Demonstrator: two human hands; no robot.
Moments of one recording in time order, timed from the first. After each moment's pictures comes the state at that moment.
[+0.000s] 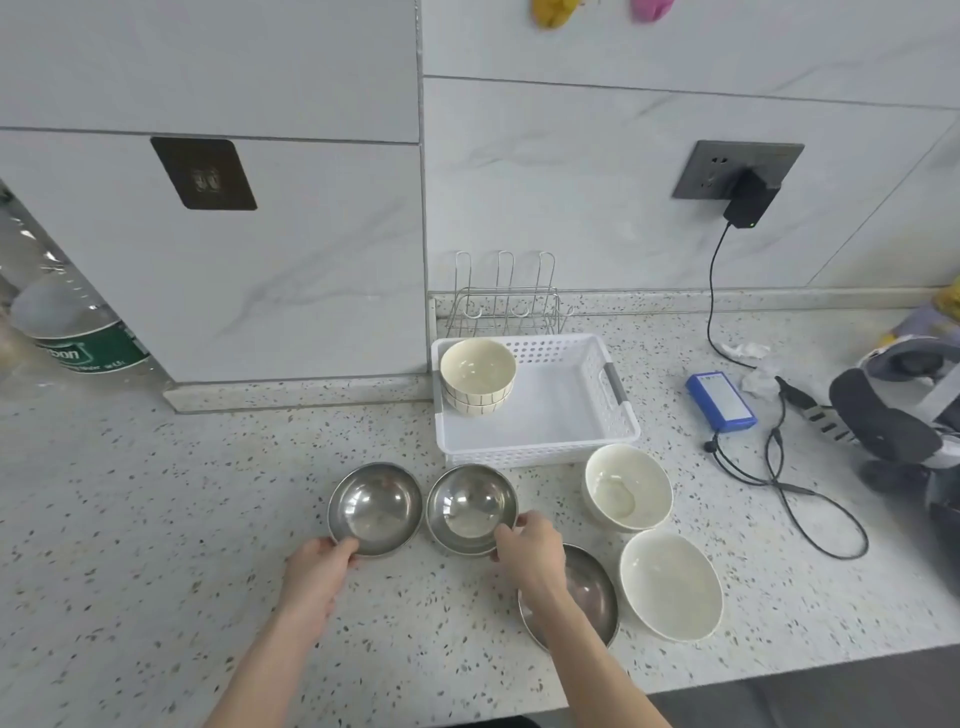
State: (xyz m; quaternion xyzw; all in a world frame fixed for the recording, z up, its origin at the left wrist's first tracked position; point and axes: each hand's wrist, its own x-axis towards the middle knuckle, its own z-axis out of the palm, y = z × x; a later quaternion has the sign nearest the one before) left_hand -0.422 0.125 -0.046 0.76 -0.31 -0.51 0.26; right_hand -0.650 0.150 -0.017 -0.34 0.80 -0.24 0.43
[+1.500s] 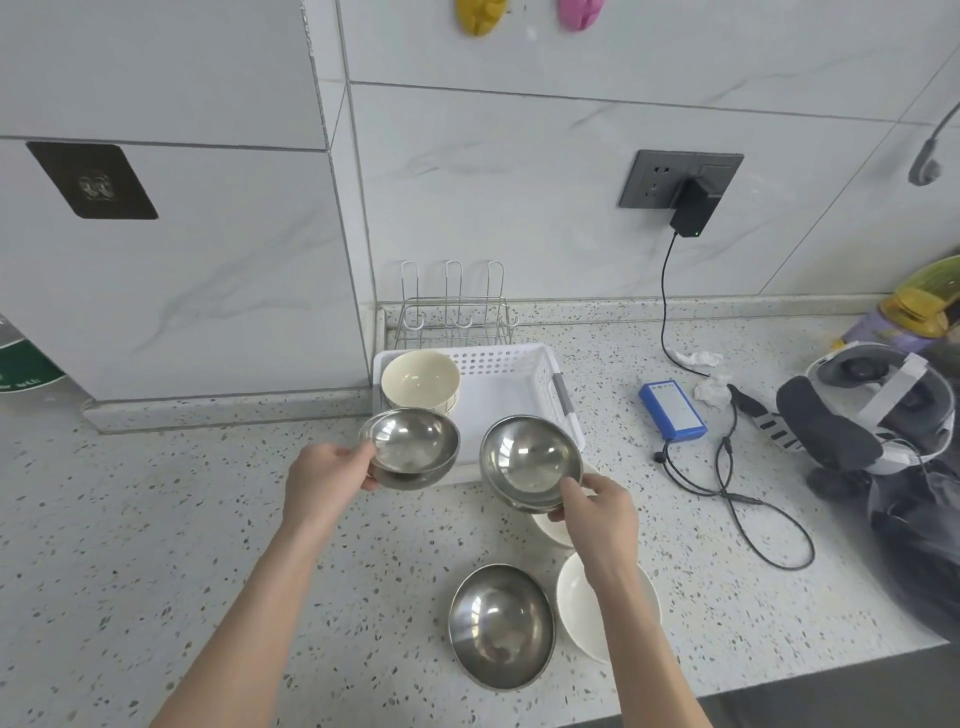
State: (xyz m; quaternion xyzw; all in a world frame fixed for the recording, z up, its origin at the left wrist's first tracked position) left_hand -0.521 0.056 0.035 0.72 -0.48 -0.42 0.30; right_hand -0.772 0.142 0.048 -0.30 0.80 -0.40 0.33
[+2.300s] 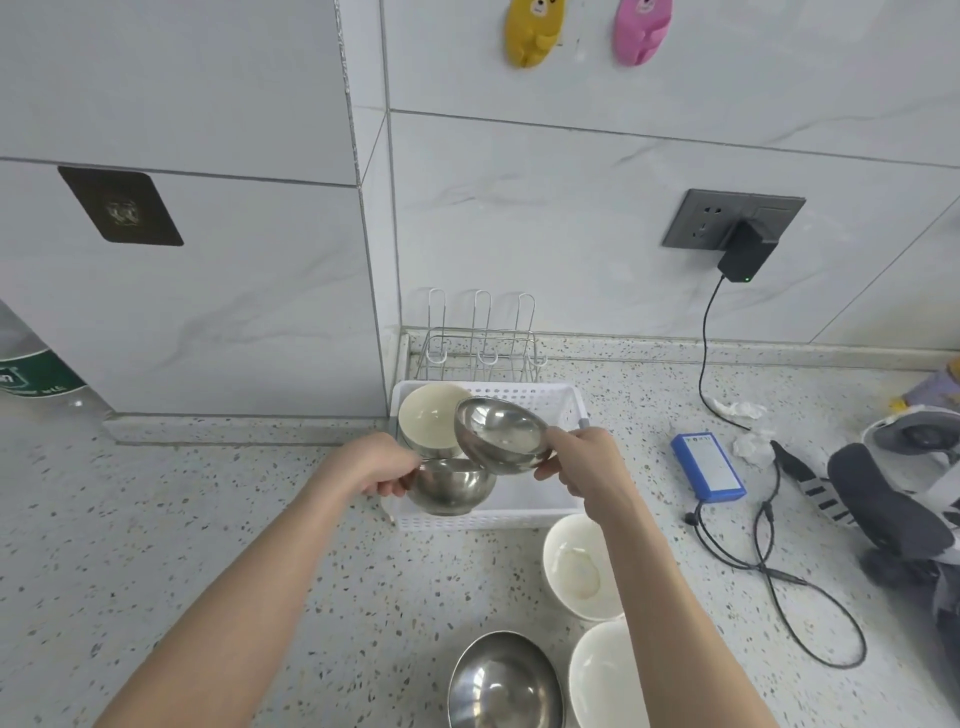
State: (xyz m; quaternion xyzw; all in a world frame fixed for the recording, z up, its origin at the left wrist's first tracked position) left_hand -0.547 -0.038 0.045 0.70 -0.56 -0.44 -0.07; right_hand -0.780 0.021 0.085 -0.37 0.74 -0.33 0.46
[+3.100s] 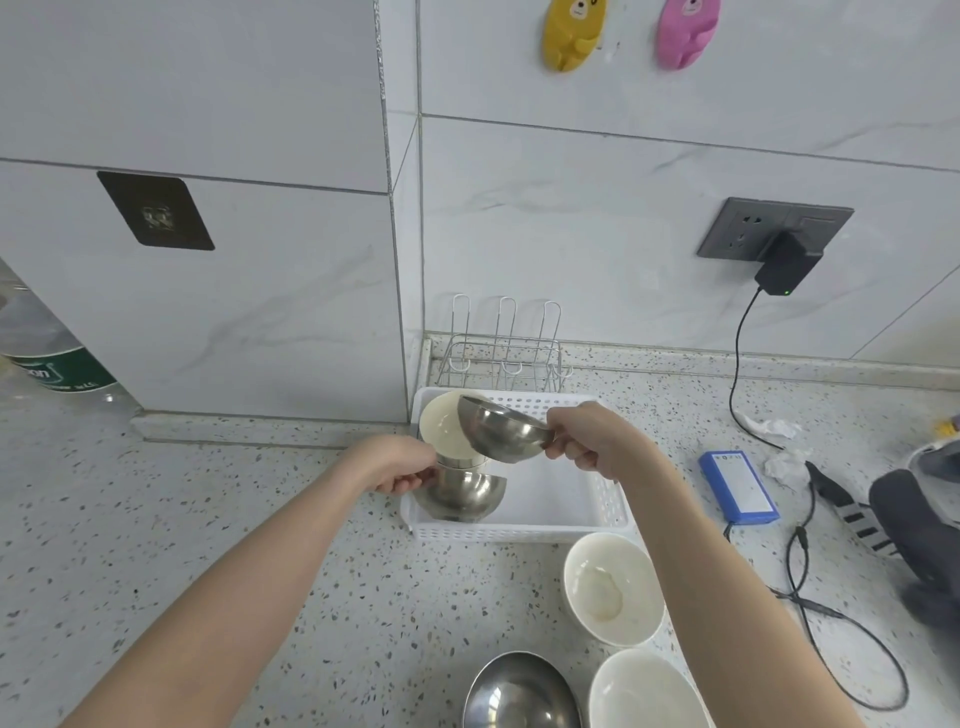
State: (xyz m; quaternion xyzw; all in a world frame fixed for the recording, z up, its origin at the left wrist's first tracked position) left_hand -0.547 -0.053 0.057 0.68 -0.52 -0.51 -0.13; right_hand -0.782 -0.047 0.088 -0.40 0.71 -0.19 0.55
